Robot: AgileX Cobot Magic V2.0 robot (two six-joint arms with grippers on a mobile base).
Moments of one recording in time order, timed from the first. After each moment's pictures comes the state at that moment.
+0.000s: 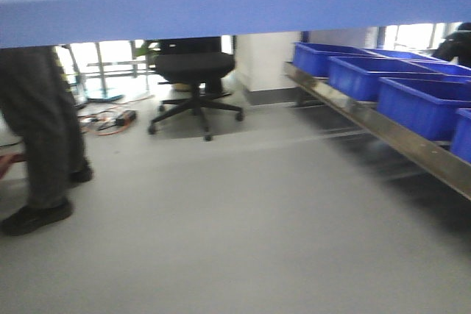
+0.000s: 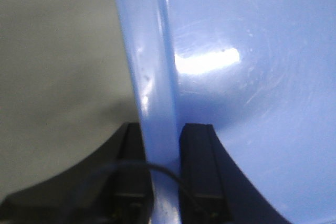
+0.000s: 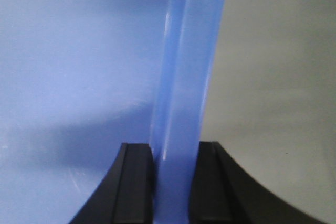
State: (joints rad) left arm -0.53 1.30 -1.31 -0.09 1.23 -0.27; right arm 0.62 1.23 -1.28 -0.22 1.15 0.57
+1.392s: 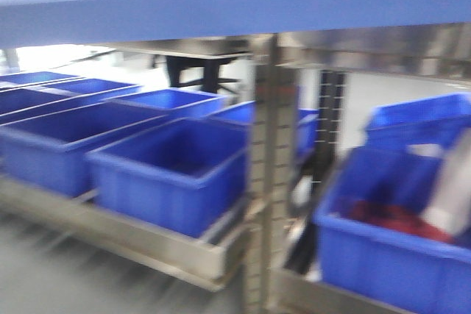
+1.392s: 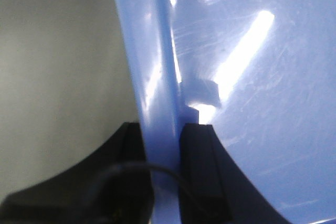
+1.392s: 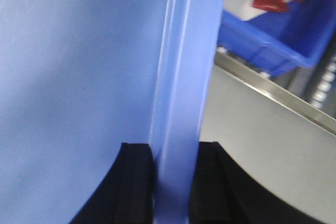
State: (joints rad) left arm -0.53 1.30 -1.31 -0.09 1.23 -0.27; right arm 0.62 1.23 -1.28 -0.22 1.15 0.57
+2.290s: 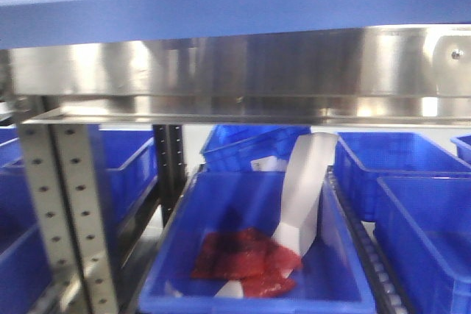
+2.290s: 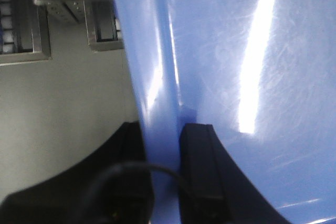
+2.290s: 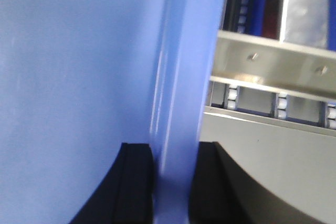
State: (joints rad) left arm -0.53 1.30 -1.31 -0.09 1.23 -0.27; right arm 0.62 1.23 -1.28 -0.22 1.15 0.57
